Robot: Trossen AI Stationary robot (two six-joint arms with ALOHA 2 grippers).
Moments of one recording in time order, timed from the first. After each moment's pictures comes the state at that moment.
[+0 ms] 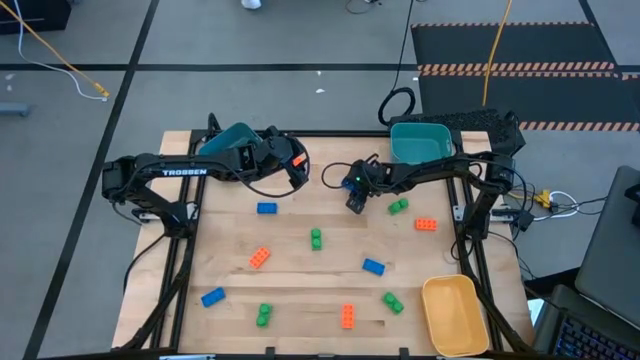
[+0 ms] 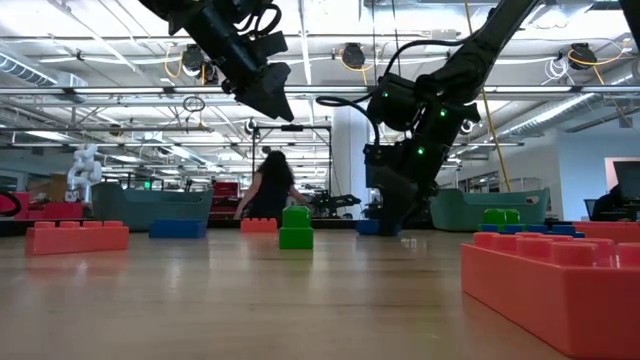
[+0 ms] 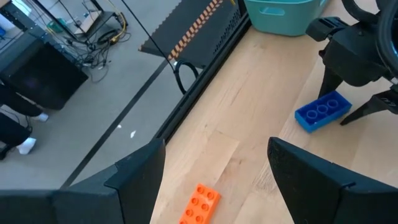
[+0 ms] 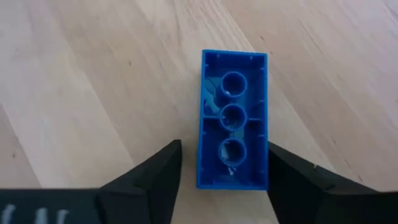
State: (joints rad) left arm 0.27 1.47 1.08 -0.24 -0.44 0.07; right arm -0.33 1.76 0.86 -0.16 0.16 0.16
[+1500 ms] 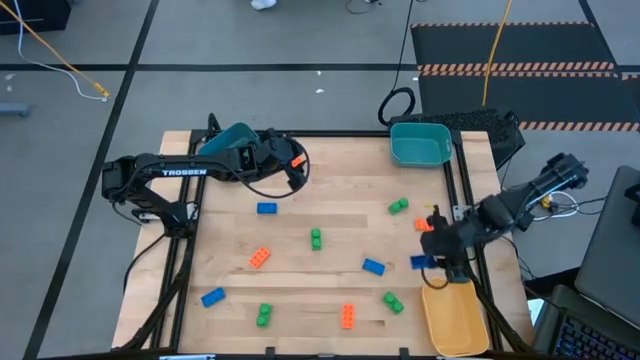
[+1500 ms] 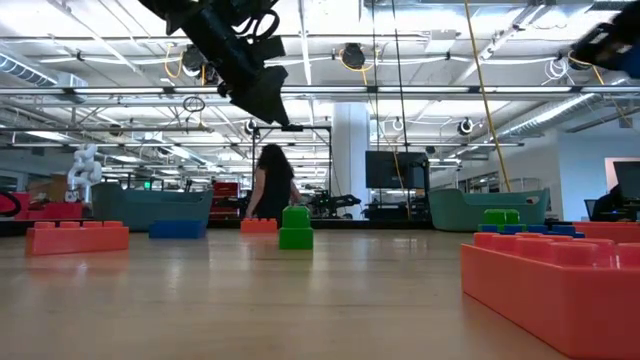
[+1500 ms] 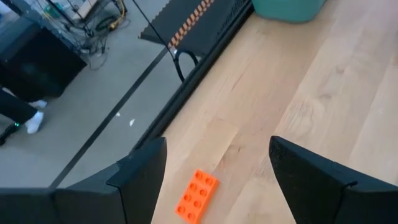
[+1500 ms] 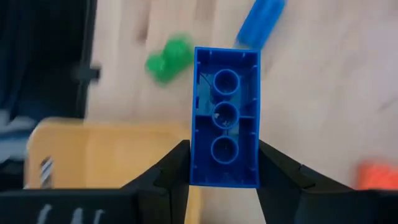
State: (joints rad) left arm 0.27 1.47 1.08 -0.31 -0.44 0.02; right arm 0.53 0.93 0.86 -1.08 -0.14 0.52
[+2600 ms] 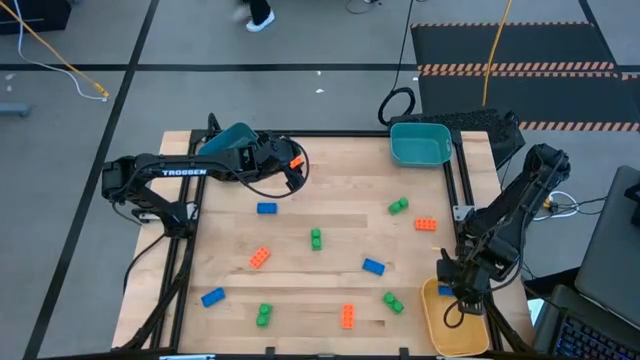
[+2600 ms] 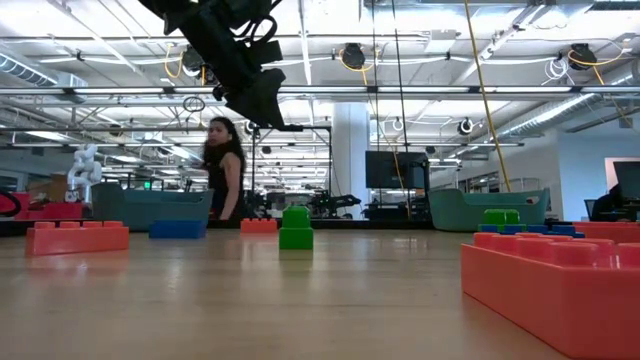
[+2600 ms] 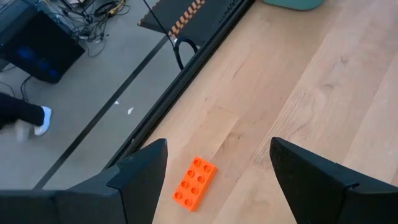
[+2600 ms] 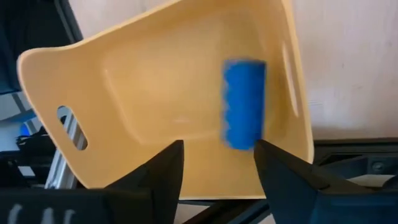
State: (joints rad) left arm 0.27 1.47 1.08 -0.35 -0.44 -0.03; right arm 0.94 1.06 0.79 -1.01 -0.24 1.19
